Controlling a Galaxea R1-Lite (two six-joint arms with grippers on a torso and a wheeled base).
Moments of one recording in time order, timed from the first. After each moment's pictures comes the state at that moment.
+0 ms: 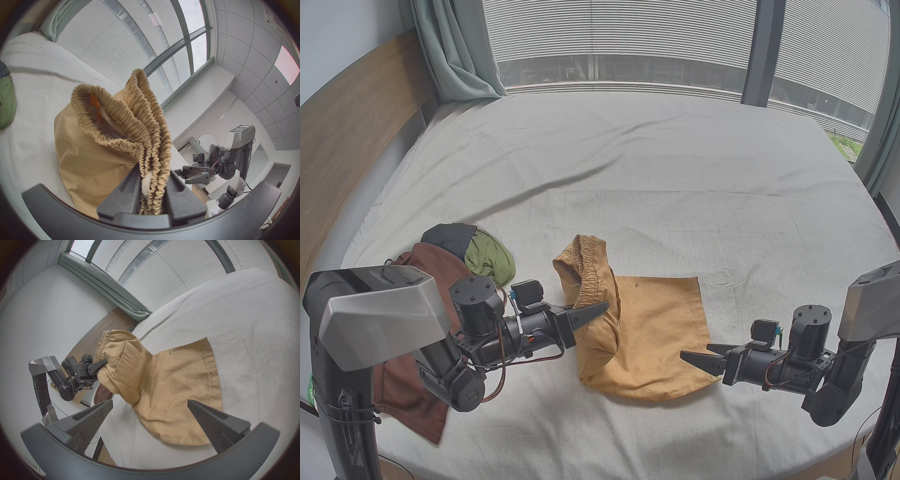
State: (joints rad) left arm -0.45 2.29 -0.71 -1.54 -0.59 -0.51; right arm 0.37 2.14 -0.25 -1.55 0.43 0.42
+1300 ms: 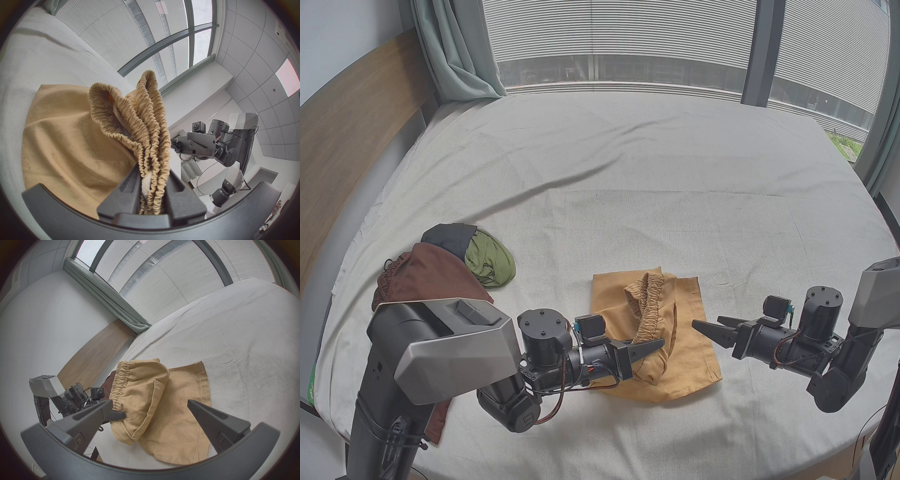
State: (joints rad) left arm -0.63 2.50 -0.89 -1.54 -0.57 -0.59; right arm 0.31 2.10 -0.32 -1.55 0.43 0.42
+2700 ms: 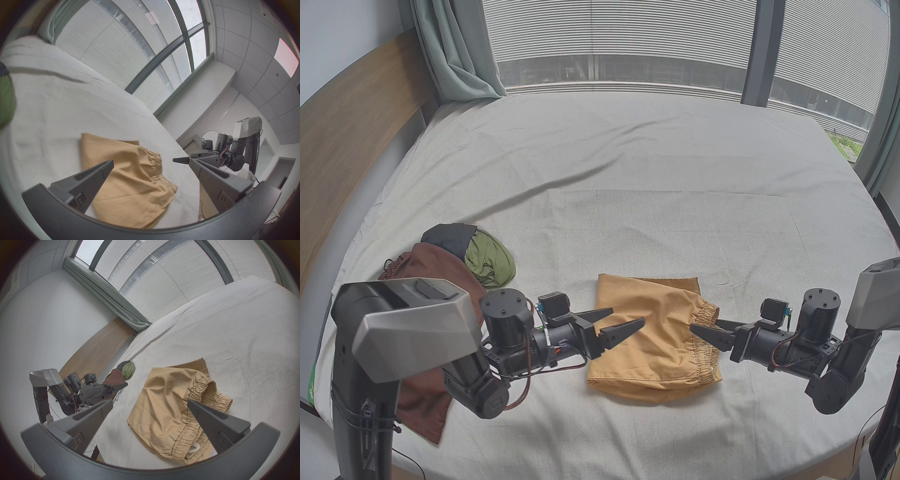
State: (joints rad) left arm -0.52 2.39 -0.80 -1.55 -0.54 -0.47; right arm 0.32 2.11 -0.32 -1.55 0.43 0.42
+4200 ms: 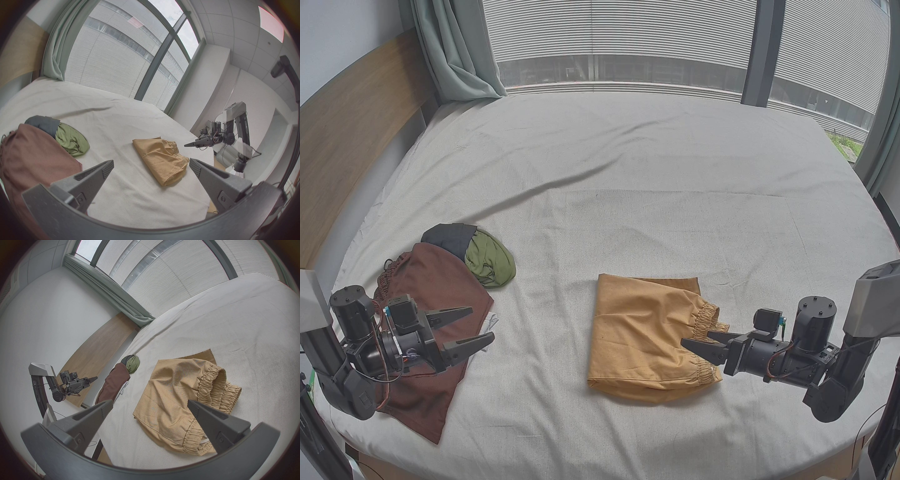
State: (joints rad) left arm 0.03 1.97 -0.23 -1.55 -0.92 -0.09; right arm 0.37 2.11 -0.29 -1.55 0.43 0.42
